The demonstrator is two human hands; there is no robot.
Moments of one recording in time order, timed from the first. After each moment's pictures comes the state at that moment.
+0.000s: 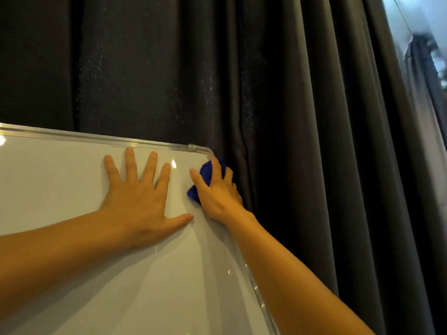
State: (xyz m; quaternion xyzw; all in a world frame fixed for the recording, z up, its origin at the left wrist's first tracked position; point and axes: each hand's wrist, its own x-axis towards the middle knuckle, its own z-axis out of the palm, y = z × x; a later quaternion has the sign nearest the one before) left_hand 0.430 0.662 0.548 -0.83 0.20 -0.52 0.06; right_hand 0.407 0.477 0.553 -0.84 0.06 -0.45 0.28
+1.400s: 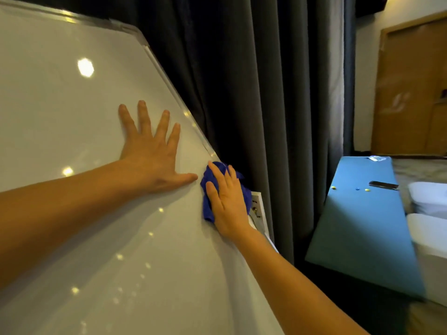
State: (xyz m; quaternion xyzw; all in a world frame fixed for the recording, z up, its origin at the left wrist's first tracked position) left_hand 0.360 0.638 0.434 -0.79 0.39 -0.43 0.19; right_hand 0.267 0.523 0.274 -0.81 0.17 -0.49 0.28
